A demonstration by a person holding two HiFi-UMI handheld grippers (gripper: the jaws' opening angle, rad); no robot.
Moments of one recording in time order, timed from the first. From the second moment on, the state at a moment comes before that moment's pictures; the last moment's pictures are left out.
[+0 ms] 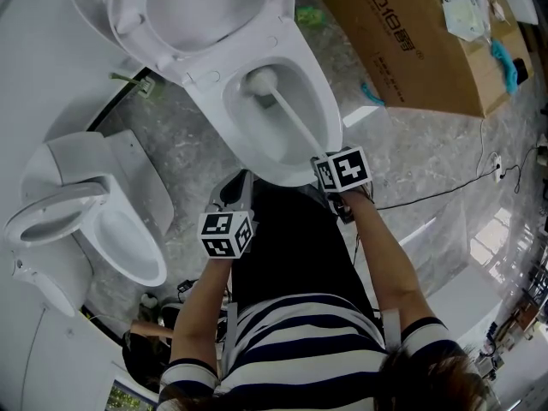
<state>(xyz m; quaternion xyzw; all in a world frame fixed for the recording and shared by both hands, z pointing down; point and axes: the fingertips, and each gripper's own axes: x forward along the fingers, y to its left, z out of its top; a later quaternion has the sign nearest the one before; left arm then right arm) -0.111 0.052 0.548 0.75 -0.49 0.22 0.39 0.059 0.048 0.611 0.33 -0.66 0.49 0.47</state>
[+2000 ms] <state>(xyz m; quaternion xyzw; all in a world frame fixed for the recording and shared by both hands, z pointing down) -0.133 0.064 0.457 0.73 -0.54 0.17 0.37 0.090 0.140 0.501 0.31 -0.69 0.46 0.46</state>
